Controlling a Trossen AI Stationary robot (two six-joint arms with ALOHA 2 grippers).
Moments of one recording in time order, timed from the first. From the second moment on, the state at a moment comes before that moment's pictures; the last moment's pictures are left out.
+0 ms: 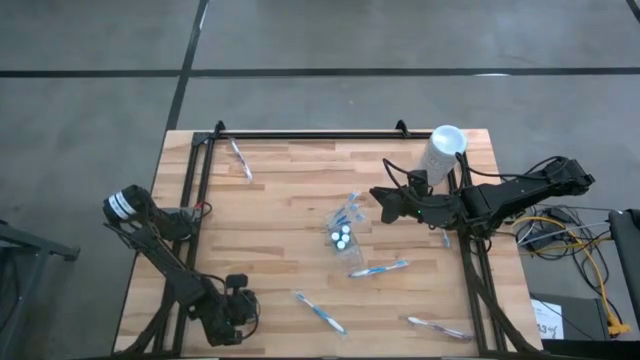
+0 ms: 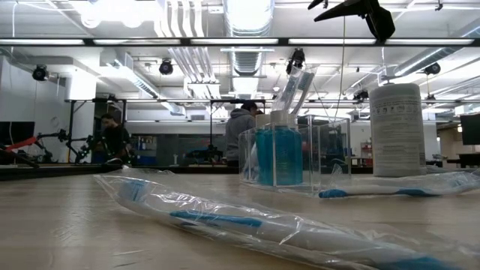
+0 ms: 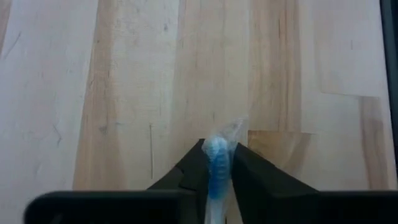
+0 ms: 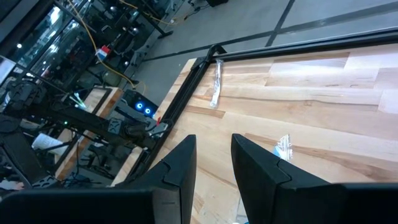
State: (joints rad) left arm -0.98 1.63 0.78 -0.24 -0.32 -1.01; right arm 0.30 1.10 0.93 -0.28 0.78 1.15
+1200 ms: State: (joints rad) left arm -0.96 1.22 0.78 -0.26 -0.59 -0.76; right arm 0.30 1.10 0.93 -0.28 0.78 1.15
